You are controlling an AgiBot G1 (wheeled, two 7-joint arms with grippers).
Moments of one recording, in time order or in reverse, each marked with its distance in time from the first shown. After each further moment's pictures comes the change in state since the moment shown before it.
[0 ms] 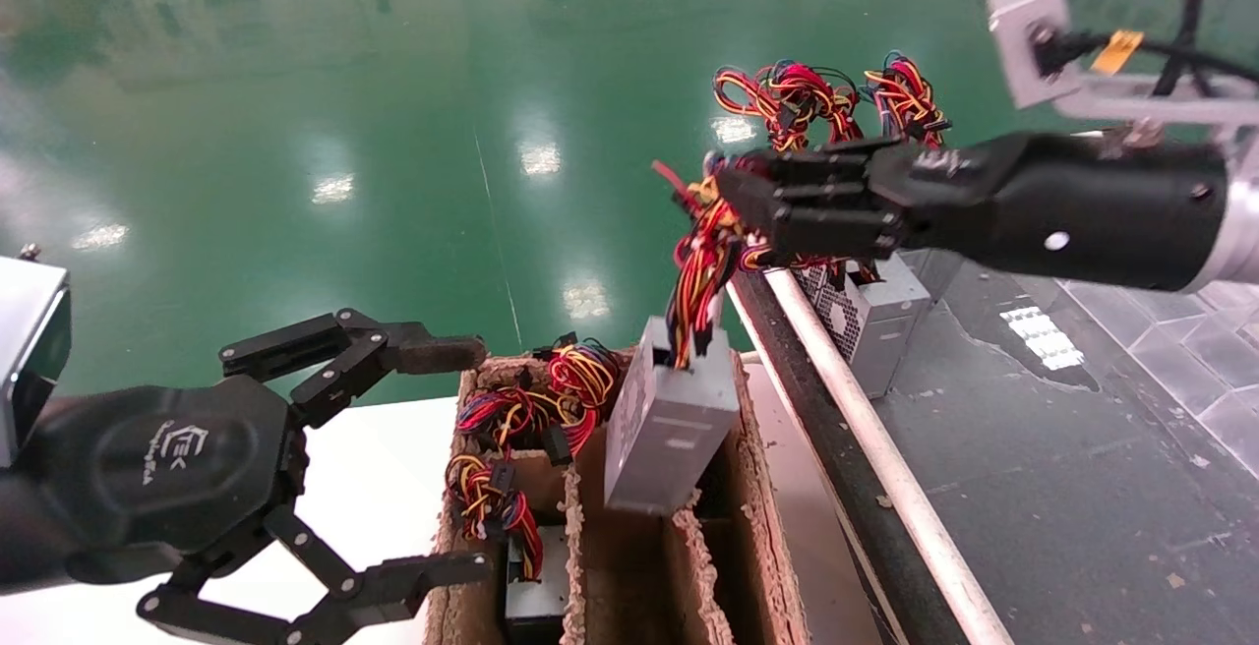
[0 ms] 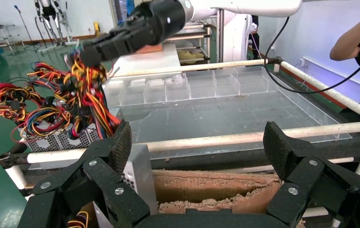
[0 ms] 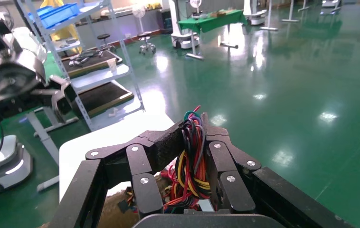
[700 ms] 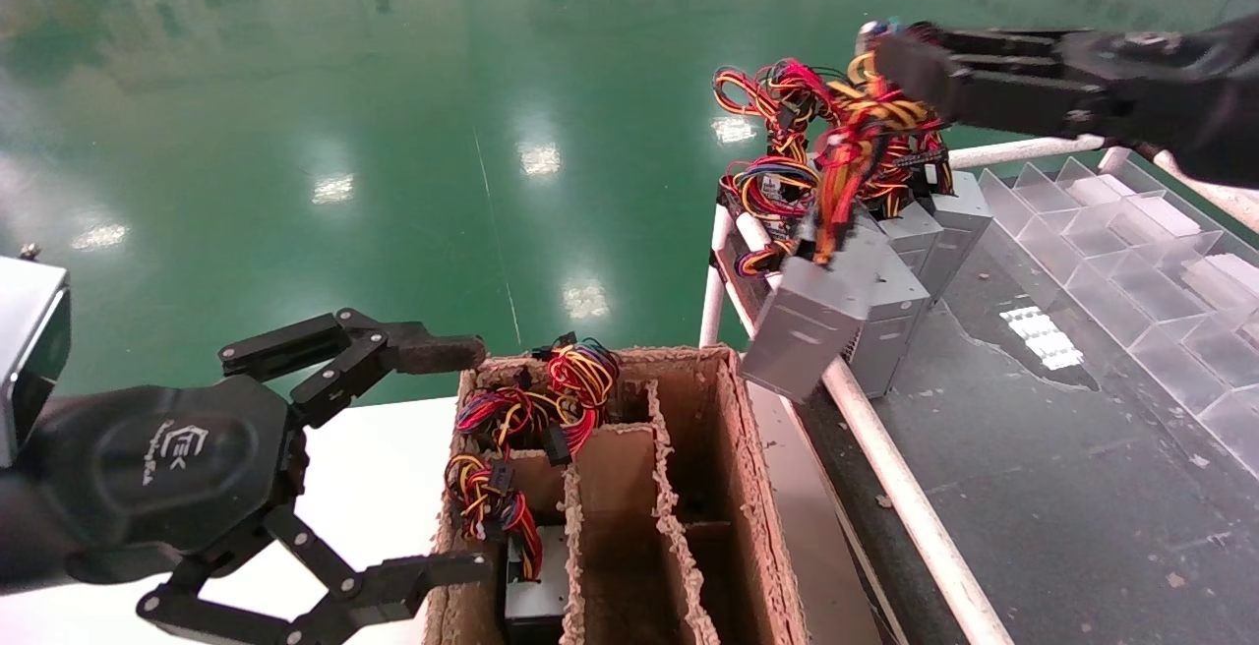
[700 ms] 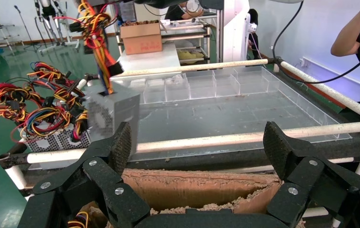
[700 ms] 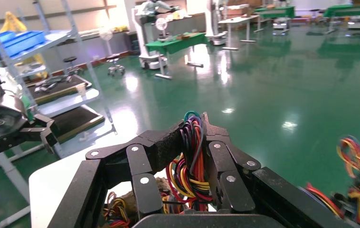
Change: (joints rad) left arm 0.000 0.000 0.001 0.000 -0.001 0.000 0.000; right arm 0.080 0.162 -0.013 0.005 0.070 -0.005 0.076
